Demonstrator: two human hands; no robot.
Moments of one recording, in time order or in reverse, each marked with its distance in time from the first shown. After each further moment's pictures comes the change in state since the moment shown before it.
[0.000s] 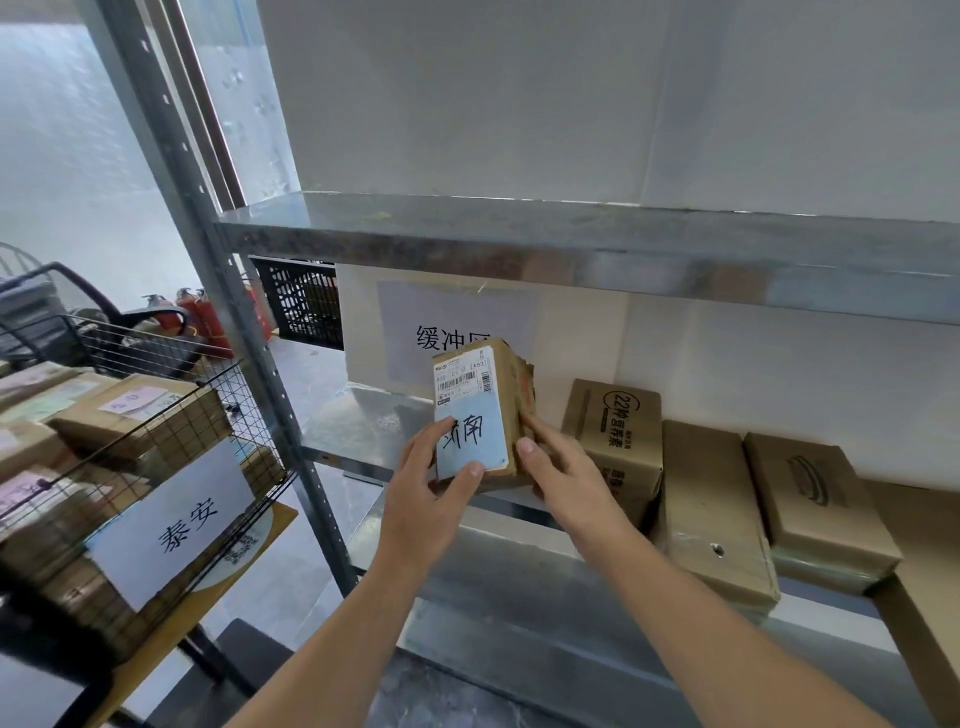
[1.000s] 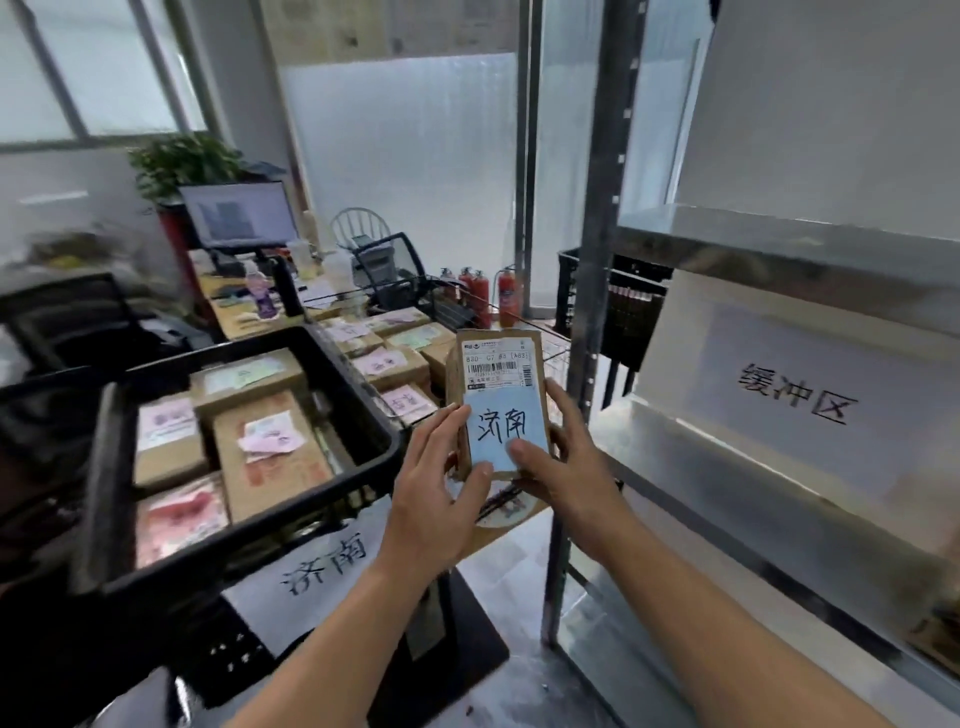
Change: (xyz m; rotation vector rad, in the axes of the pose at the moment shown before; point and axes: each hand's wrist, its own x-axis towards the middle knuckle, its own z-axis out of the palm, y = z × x) left_hand -0.081 -0.018 -0.301 0.425 0.511 0.157; right_hand -0.010 -0.070 0.321 0.270 -0.591 -0.057
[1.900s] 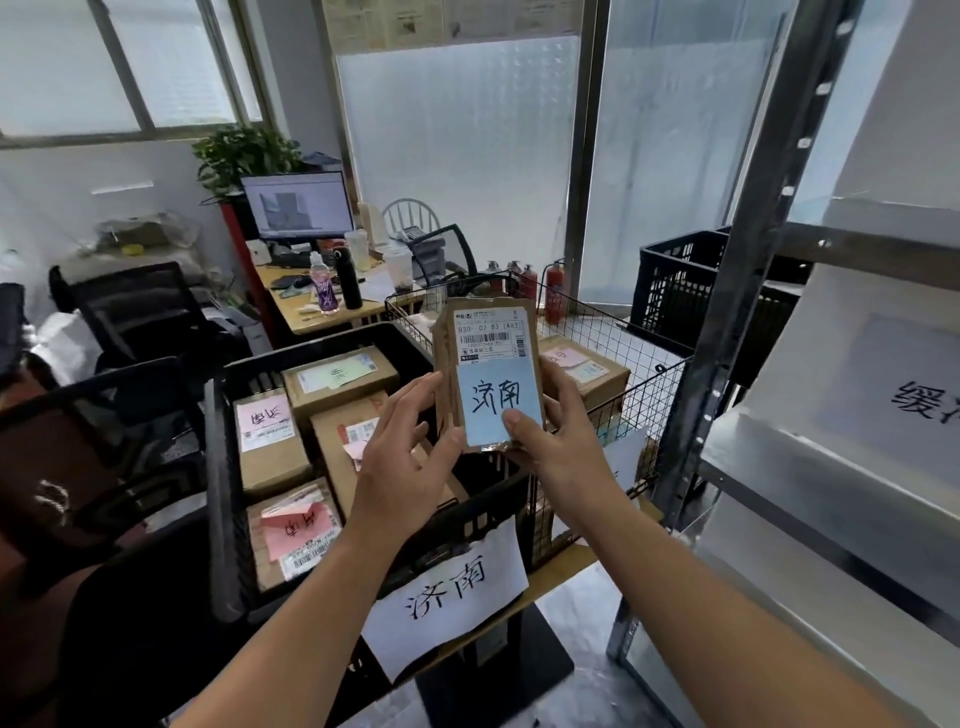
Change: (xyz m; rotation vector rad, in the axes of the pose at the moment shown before) left_hand 0.052 -0.087 -0.155 0.070 0.051 -0.071; right_hand 0.080 0.022 0.161 0.025 -0.030 -0.045
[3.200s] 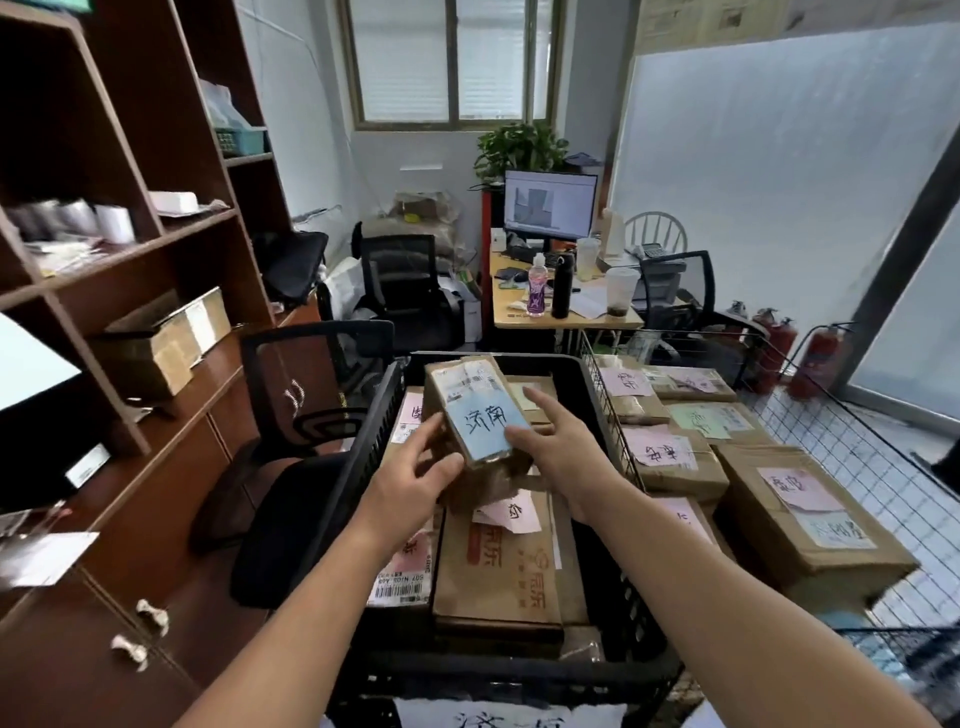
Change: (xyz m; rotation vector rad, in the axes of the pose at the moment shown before) left_hand 0.037 -0.076 -0.073 0.034 0.269 -0.692; right_hand 0.170 0.031 0.130 -0.180 -0.563 0.344
